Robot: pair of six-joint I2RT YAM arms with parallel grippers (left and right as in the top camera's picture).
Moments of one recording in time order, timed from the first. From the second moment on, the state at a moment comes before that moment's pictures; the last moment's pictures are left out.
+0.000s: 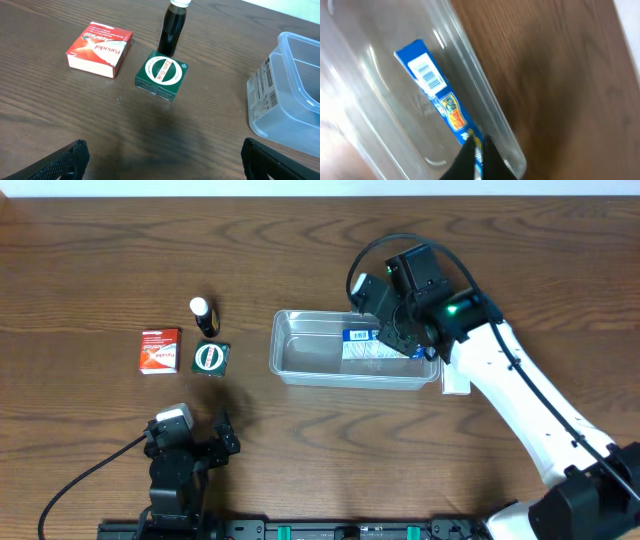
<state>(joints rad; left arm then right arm) -0.10 0.01 0.16 -0.64 -0.17 -0.33 0.48 1.63 1.40 -0.84 0.04 -0.57</state>
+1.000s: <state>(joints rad) -0.10 0.01 0.16 -0.64 -0.17 -0.33 0.53 1.78 1.41 -1.06 0.02 -0.14</state>
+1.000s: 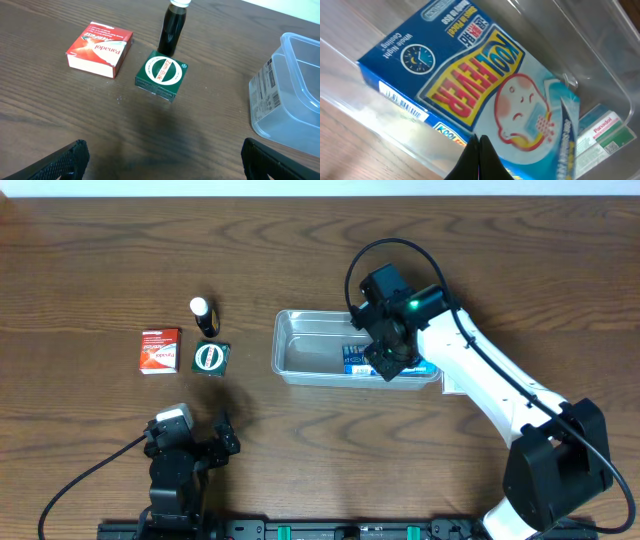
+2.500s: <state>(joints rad) -0.10 0.01 0.16 -0.64 -0.17 -0.33 0.45 1.64 1.43 -1.01 -0.01 -0.06</state>
